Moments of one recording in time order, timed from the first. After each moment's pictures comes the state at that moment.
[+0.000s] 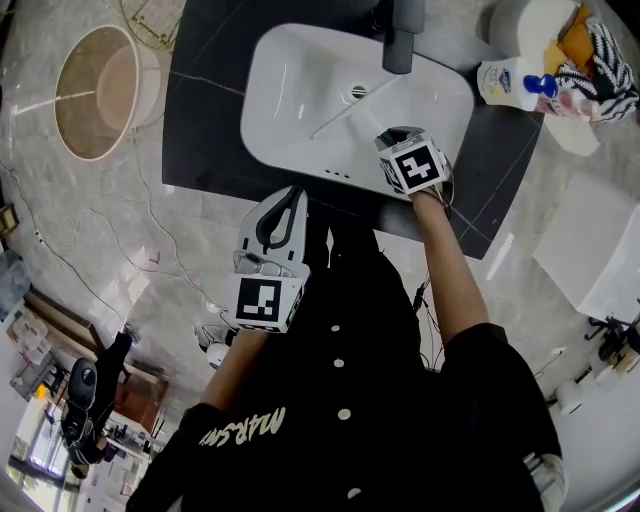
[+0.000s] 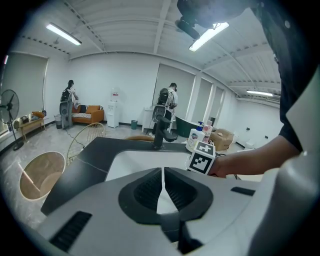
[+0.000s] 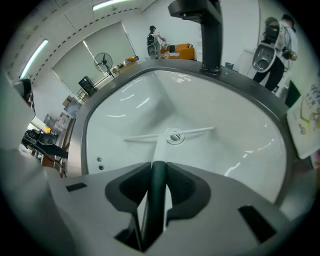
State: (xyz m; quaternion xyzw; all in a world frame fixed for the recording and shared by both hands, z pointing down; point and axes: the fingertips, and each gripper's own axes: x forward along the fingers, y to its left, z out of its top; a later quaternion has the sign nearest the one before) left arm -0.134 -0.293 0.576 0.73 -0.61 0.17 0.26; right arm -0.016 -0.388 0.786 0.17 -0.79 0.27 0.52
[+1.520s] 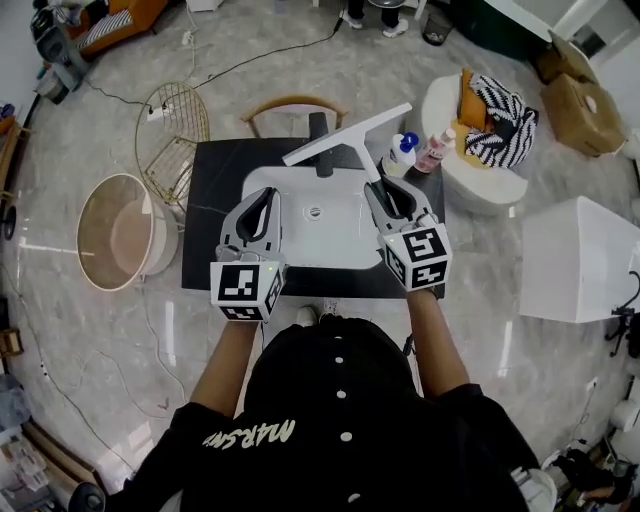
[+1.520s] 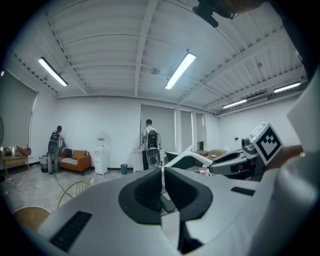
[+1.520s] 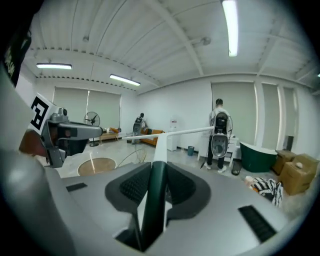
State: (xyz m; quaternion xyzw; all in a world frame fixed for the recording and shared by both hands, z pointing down) left arm -0.129 -0.374 0.388 0.80 -0.60 0.06 0.06; right arm 0.035 -0.421 0.431 0.42 -0.89 0.05 0.16
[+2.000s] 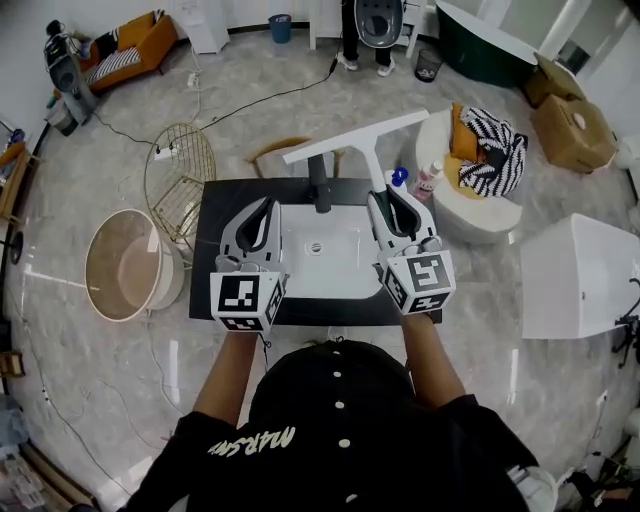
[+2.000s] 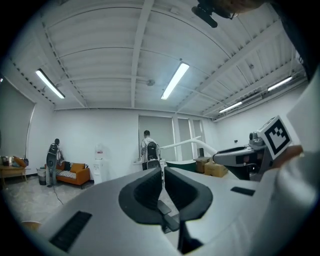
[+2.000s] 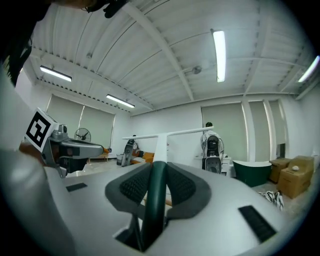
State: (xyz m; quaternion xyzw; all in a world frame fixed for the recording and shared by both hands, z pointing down) left arm -0.122 -0.390 0.320 0.80 -0.59 0.04 -0.01; right arm 0.047 -0.422 0.328 0.47 -0.88 -0.02 0.03
